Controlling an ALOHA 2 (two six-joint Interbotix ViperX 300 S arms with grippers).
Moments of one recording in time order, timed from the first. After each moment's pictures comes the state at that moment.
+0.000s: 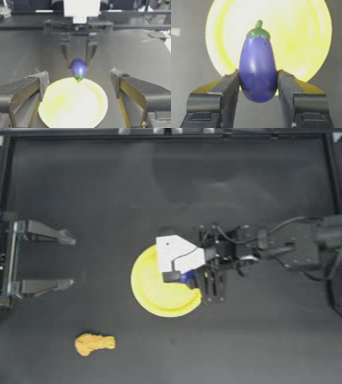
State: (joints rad) left arm 0.07 -0.94 1.18 -0.03 -0.16 0.04; right arm -0.09 0.08 0.35 -0.01 0.72 -0.11
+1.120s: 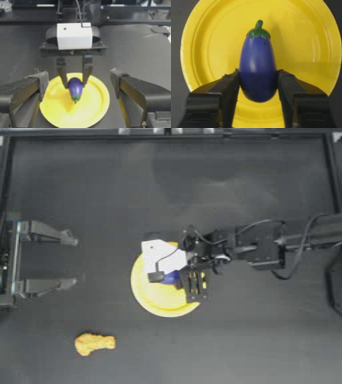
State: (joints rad) left arm 0.08 -0.92 1.18 -0.03 -0.16 0.04; right arm -0.13 0.24 0.32 0.07 0.61 -0.21
